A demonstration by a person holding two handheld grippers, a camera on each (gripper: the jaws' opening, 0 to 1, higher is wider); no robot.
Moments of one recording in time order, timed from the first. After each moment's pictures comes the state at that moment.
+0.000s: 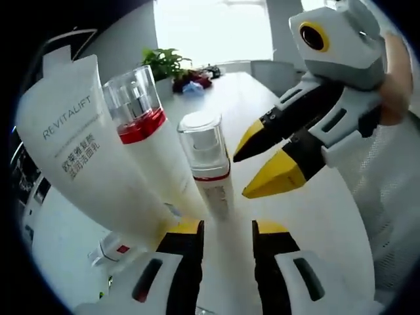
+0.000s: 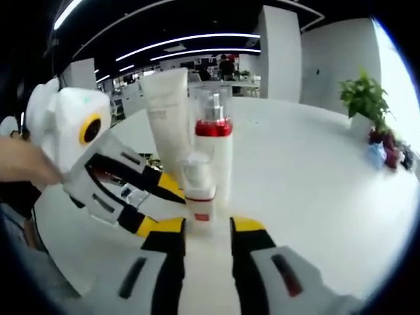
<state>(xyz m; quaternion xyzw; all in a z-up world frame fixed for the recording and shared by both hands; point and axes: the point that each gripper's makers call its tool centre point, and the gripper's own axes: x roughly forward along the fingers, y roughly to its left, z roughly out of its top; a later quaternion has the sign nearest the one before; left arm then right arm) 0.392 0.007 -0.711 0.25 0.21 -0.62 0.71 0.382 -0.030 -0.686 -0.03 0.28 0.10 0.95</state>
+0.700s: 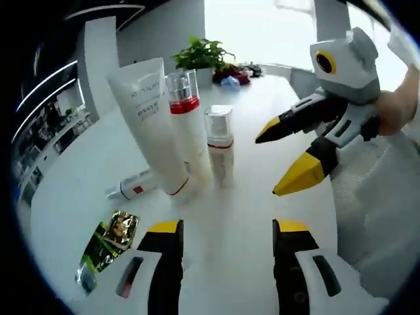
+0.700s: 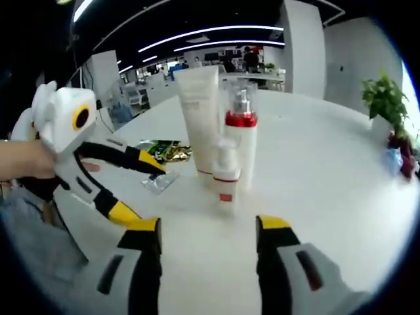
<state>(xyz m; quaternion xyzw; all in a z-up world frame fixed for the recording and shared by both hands) 0.362 0.070 -0.695 0.18 0.28 -0.51 0.79 0.348 -0.015 -0.681 -0.03 0.31 0.20 0.93</state>
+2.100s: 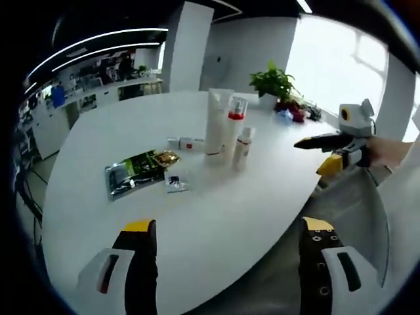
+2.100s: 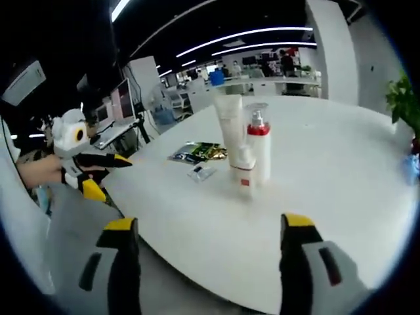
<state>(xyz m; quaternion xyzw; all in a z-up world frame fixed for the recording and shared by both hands) 0.258 0.166 -0.641 0.00 0.31 -0.33 0.89 0.276 -0.036 -0.636 0.00 0.29 0.33 0.90</state>
